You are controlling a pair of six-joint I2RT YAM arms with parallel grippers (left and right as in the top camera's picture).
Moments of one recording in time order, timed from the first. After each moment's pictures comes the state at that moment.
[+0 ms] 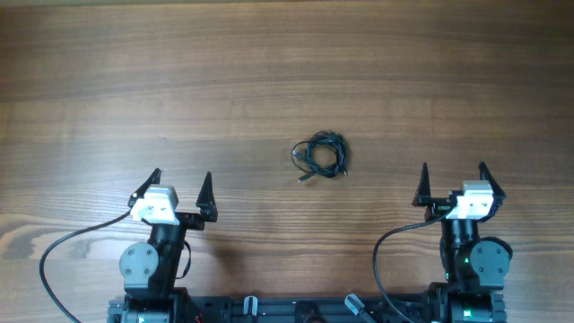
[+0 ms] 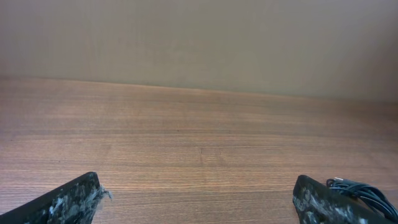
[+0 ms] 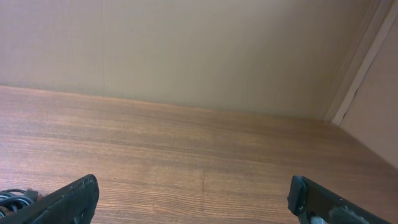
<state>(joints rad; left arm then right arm) -0.01 0.01 0.02 -0.07 0.11 -0.11 -0.07 0.01 0.01 0.00 -0.01 -0.14</state>
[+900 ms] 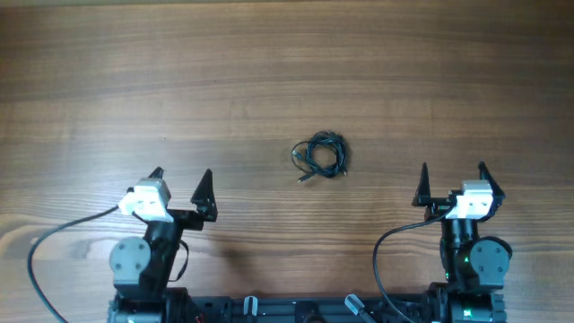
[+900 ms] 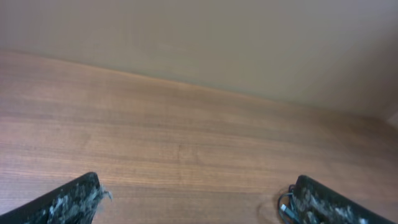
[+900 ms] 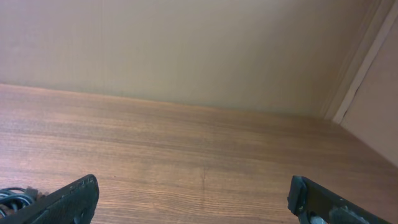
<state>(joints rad) -0.01 0.15 0.20 -0.18 0.16 -0.25 -0.07 0.02 0.01 0.00 -0.01 -0.14</state>
